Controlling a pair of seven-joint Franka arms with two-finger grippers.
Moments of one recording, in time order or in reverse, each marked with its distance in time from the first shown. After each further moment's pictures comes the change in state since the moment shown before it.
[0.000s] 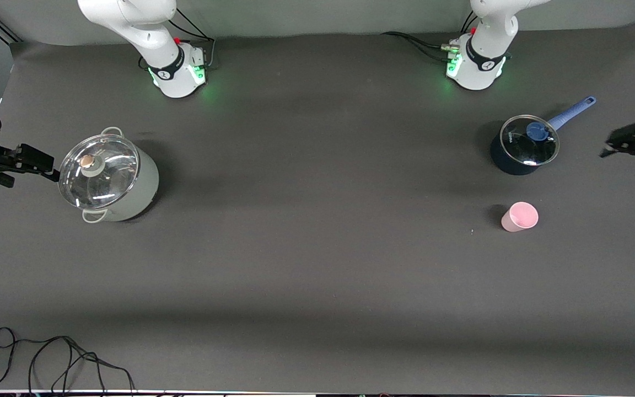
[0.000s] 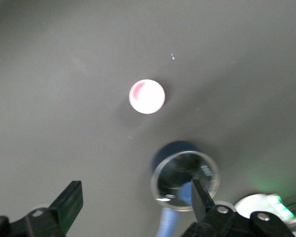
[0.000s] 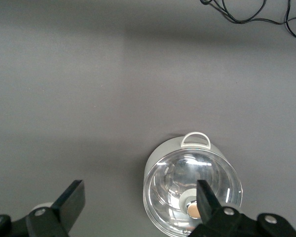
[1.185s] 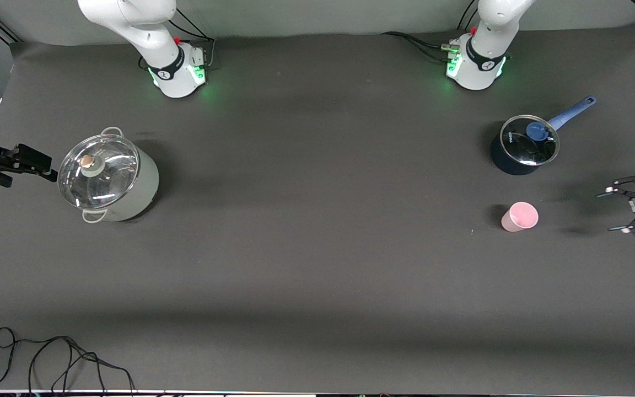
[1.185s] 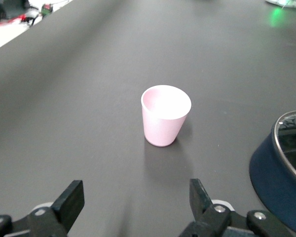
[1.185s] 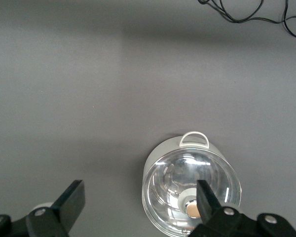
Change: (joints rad) left arm 0.422 0.597 -0.001 0.055 -0.654 0.061 1.360; right arm 0.000 0.000 -0.007 0.000 0.000 0.000 0.000
